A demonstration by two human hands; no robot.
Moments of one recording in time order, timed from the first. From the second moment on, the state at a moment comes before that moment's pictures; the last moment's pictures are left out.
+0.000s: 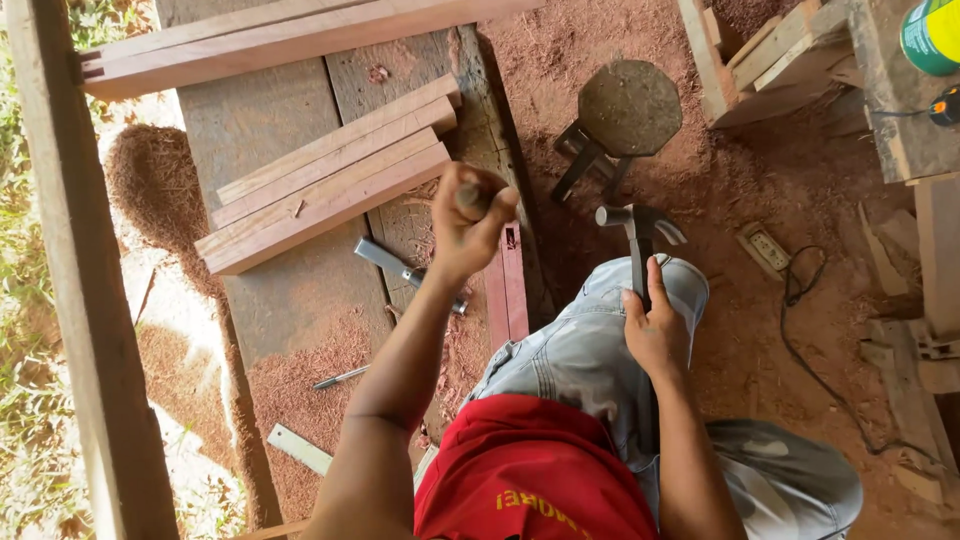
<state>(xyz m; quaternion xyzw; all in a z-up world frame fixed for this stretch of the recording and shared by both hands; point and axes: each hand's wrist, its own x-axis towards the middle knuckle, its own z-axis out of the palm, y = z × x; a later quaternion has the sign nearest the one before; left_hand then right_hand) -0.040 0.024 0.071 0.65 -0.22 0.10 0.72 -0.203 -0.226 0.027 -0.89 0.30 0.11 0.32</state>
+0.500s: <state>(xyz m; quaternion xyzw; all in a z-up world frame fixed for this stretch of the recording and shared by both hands) -0.024 0.006 0.016 0.68 -0.21 0.11 0.69 -0.216 -0.240 -0.002 -0.90 0.25 0.02 0.35</state>
